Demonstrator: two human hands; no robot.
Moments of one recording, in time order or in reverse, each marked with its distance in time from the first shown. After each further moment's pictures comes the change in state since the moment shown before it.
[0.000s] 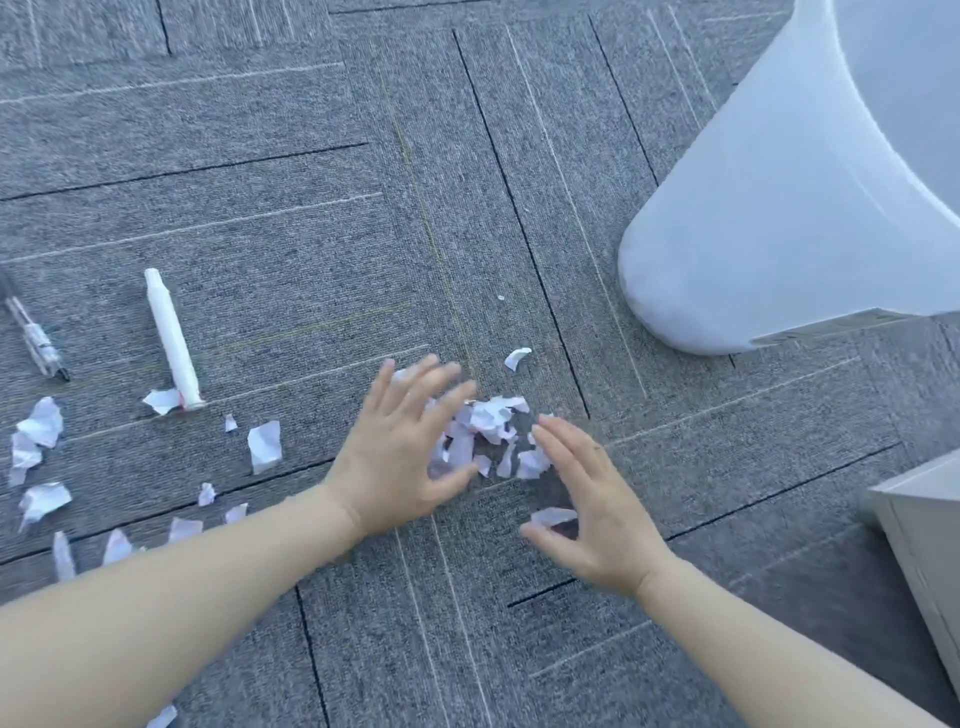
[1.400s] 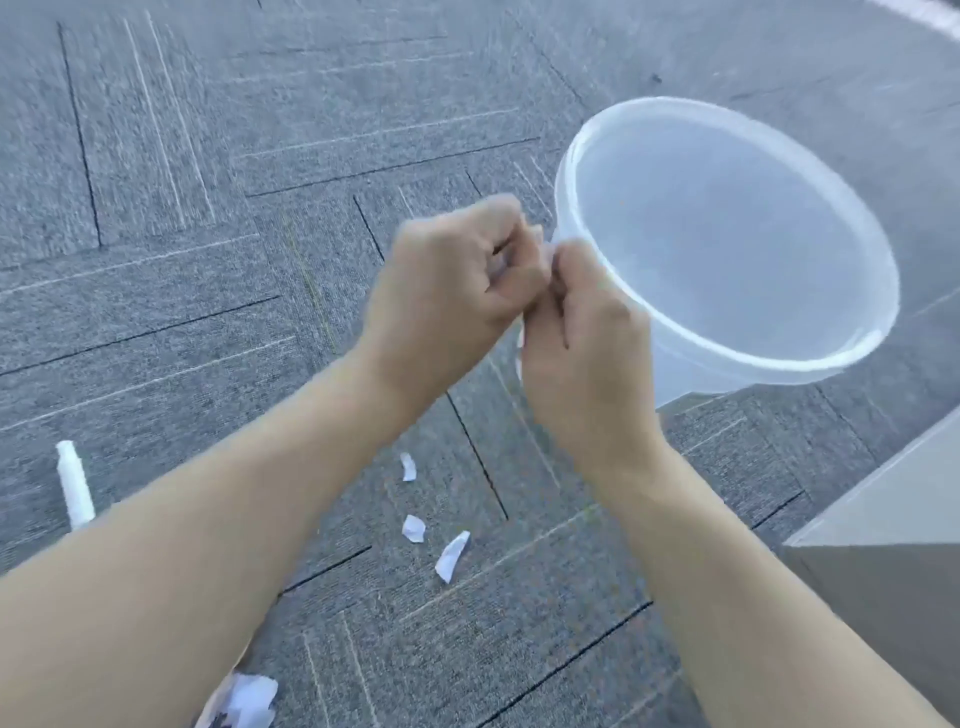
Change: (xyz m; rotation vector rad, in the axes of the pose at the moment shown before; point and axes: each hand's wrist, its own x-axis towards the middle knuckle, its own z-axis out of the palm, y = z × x) left_hand 0.172 0.119 -0.171 -0.485 0.684 0.136; right_hand 0.095 -0.078 -0.201 0.196 0.869 0.056
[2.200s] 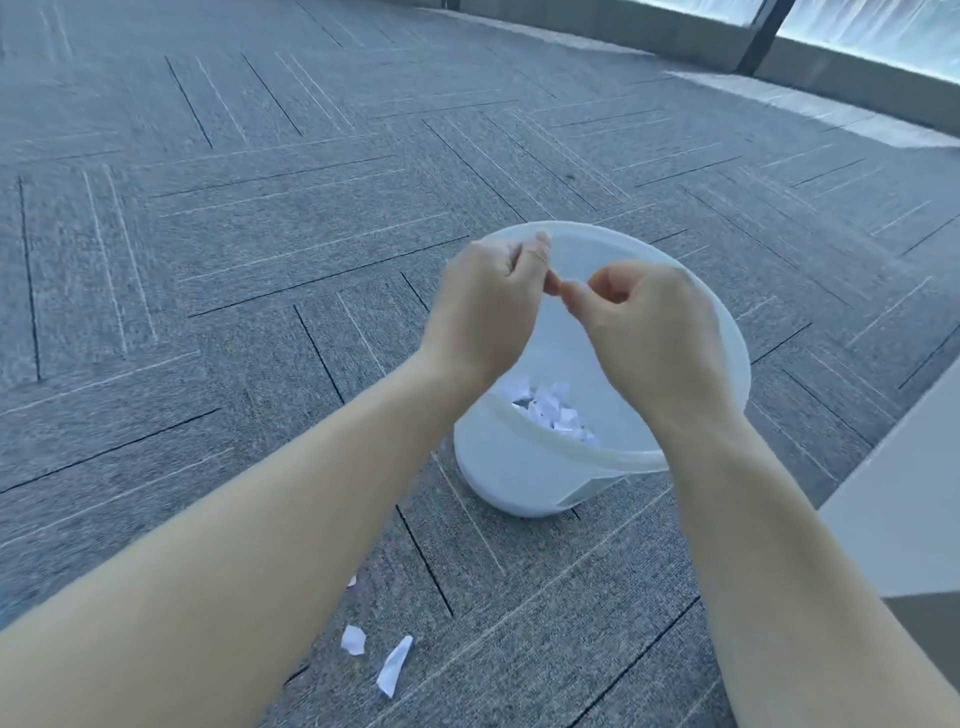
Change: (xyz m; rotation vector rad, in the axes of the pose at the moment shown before) left_hand 0.088 0.054 0.083 -0.190 -0.132 -0.216; right_hand 0.086 0.039 -0.108 -0.325 0.051 0.285
